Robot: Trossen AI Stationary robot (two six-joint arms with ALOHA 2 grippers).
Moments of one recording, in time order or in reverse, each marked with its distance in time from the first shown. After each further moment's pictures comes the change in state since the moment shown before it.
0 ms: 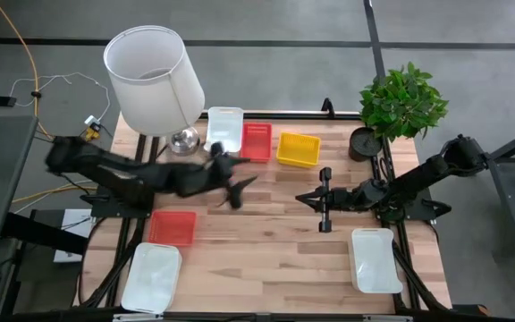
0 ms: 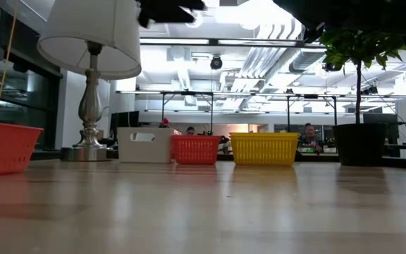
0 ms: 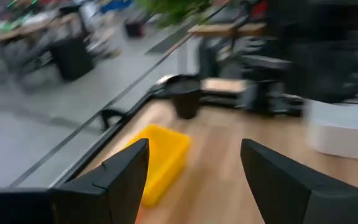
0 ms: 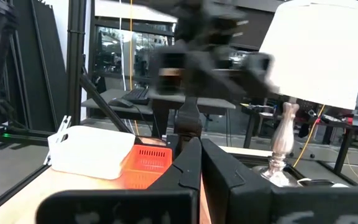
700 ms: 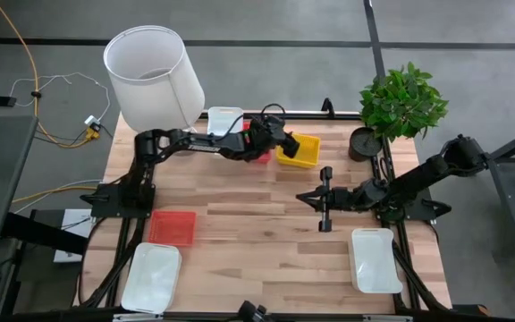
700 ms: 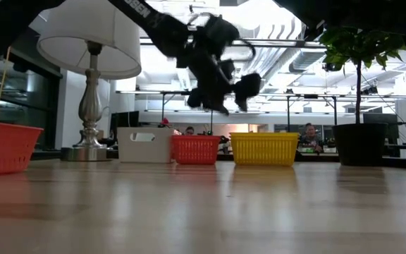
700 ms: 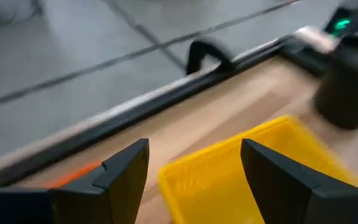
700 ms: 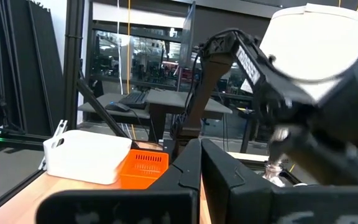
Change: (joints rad) left arm 0.416 0.773 0.607 -0.139 0.006 -0.361; right arm 0.000 0.000 0.000 0.023 0.007 -0.017
